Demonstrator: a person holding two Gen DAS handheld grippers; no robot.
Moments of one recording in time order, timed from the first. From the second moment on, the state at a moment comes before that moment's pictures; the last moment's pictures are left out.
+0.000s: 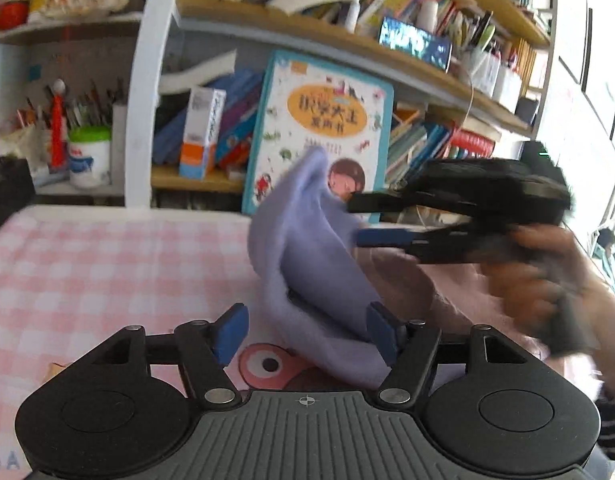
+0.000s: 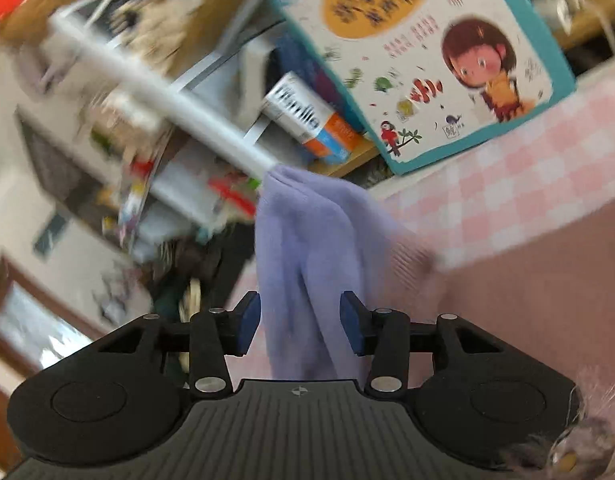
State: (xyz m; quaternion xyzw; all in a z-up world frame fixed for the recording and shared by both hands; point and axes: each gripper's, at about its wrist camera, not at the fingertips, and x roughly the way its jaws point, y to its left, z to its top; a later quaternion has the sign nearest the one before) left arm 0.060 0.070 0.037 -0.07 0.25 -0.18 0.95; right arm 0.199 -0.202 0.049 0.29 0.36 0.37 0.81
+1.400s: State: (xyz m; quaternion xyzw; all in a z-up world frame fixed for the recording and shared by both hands) left arm 0.072 0.050 0.007 -0.04 0.31 -0.17 0.93; right arm 0.078 -0.215 0.055 -0.23 0.22 0.25 0.92
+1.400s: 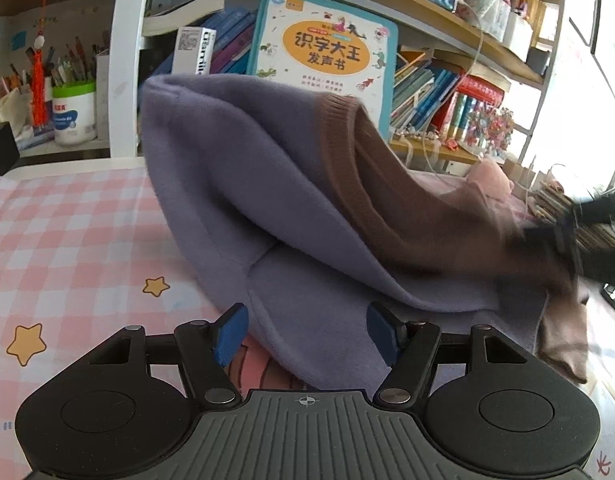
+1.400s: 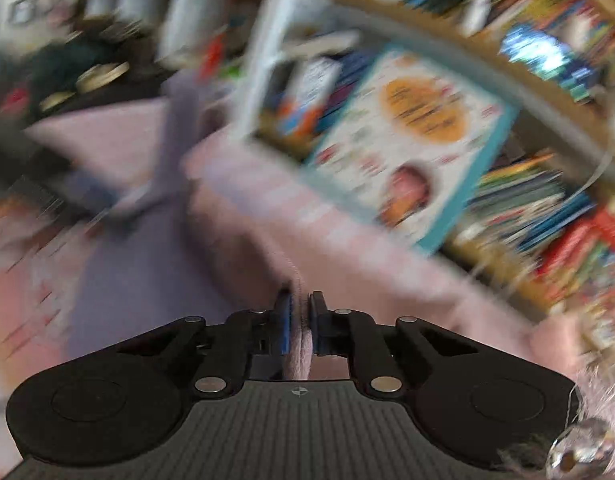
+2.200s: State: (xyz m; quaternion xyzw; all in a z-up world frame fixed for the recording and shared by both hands) left arm 0.053 -0.006 0.004 0.05 0.30 -0.27 0.91; right arm 0.168 -0.278 0.051 -0.20 0.25 0.12 0.94
